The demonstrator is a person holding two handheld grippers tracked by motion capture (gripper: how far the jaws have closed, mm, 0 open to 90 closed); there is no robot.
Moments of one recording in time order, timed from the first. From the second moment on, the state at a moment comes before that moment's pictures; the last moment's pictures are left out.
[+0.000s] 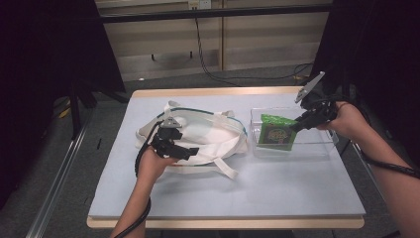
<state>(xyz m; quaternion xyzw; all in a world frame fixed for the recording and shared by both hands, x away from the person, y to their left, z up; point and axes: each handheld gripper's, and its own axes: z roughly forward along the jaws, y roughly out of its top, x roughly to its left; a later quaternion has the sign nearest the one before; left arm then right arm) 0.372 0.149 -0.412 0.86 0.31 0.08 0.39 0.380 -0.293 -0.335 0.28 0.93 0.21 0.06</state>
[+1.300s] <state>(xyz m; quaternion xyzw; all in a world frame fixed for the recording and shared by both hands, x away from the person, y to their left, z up) 0.370 0.147 -0.410 0.87 0.31 0.08 0.39 0.367 -0.304 -0.338 0.31 0.92 0.21 0.05</state>
